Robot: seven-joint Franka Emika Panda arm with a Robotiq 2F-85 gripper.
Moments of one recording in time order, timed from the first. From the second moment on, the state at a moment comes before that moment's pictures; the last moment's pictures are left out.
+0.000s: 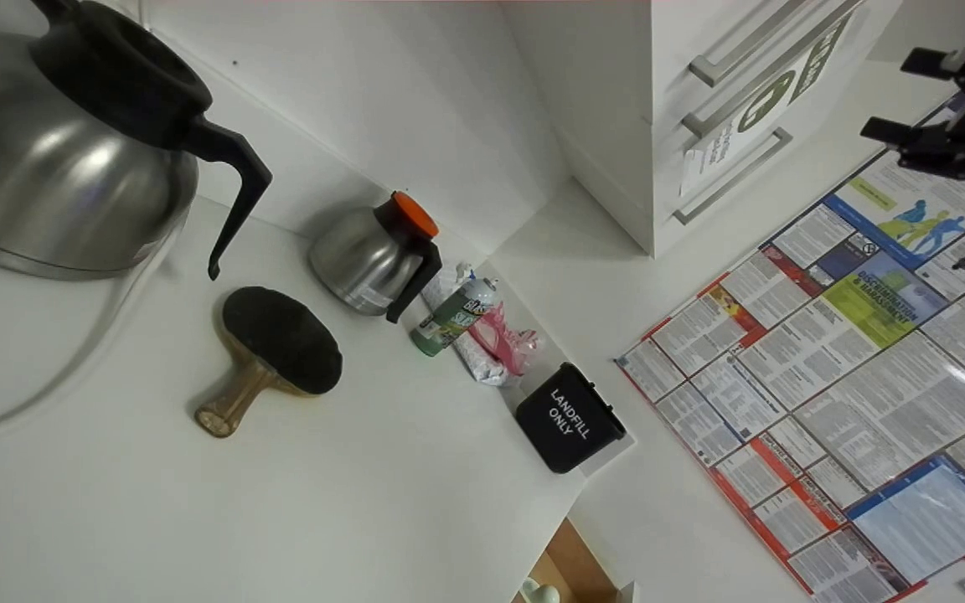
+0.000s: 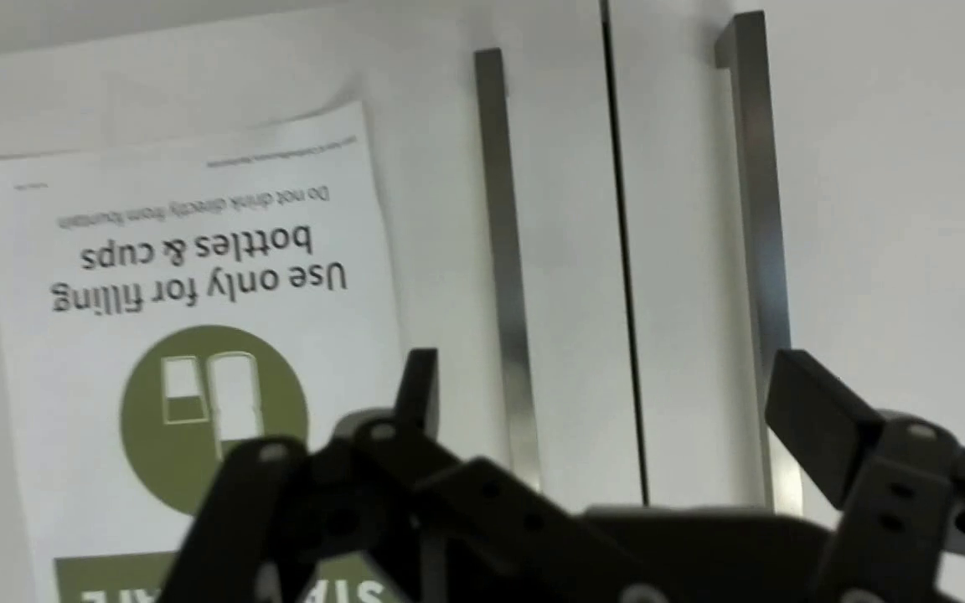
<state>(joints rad) 0.39 -0.42 -0.21 -2.01 0.48 2.85 -0.52</state>
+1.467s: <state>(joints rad) 0.59 -0.07 -0.37 -1.69 0.72 2.99 -0.70</state>
